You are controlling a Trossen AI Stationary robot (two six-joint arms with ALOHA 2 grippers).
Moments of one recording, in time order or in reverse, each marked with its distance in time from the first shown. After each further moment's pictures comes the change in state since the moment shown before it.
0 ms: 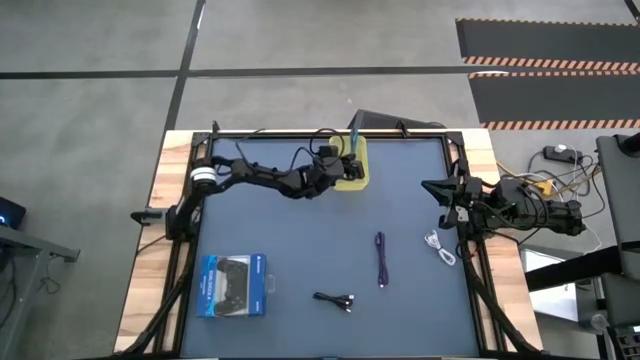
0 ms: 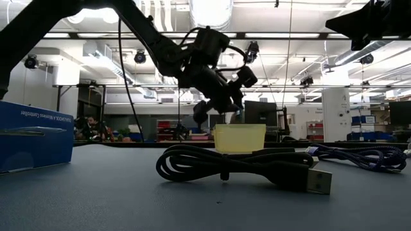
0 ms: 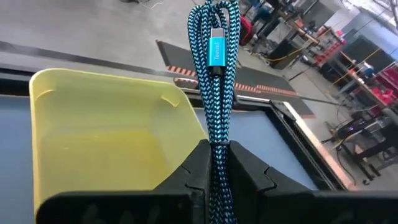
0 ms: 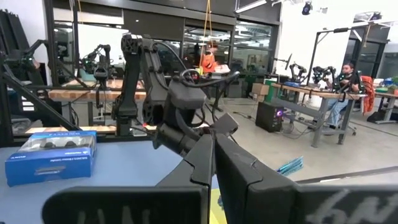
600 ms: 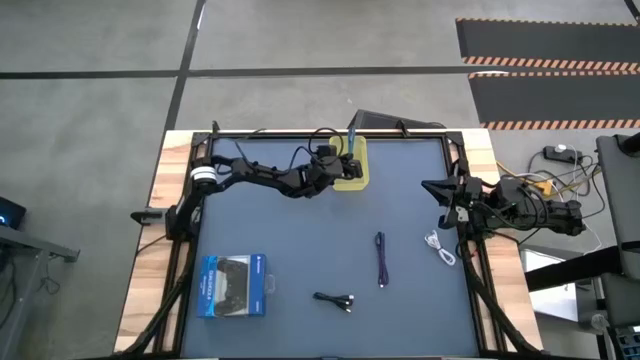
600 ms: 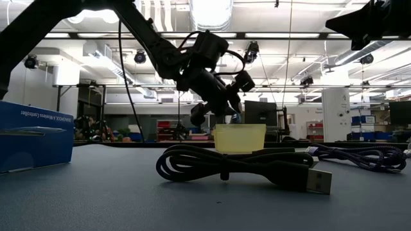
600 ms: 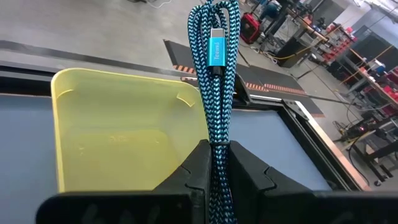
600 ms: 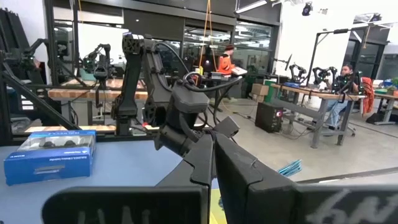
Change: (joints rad) left arm 0.006 0.000 -0.014 -0.007 -0.002 0.000; right arm 0.000 0.000 0.000 0.000 0.000 -0.007
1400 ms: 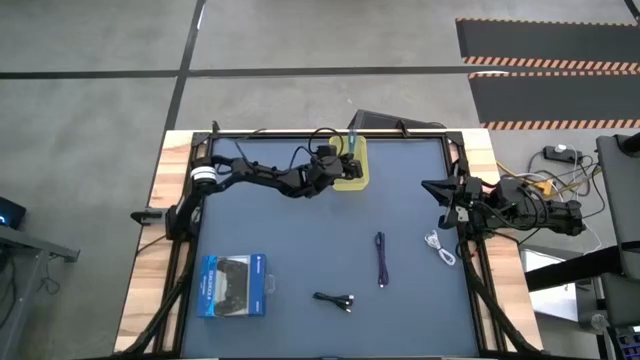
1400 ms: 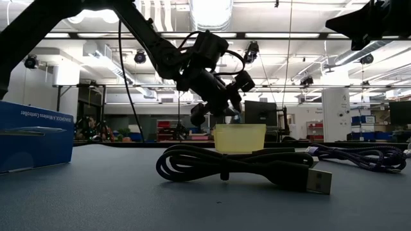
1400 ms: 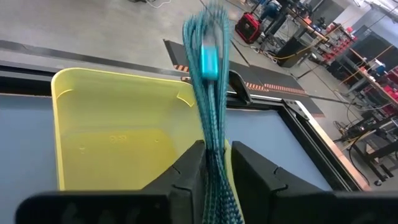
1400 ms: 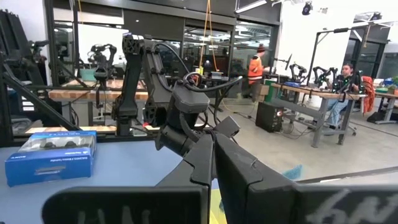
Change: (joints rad) left arm 0.000 0.000 0.000 -0.001 0.001 0.001; right arm 0.000 0.000 0.000 0.000 0.000 0.007
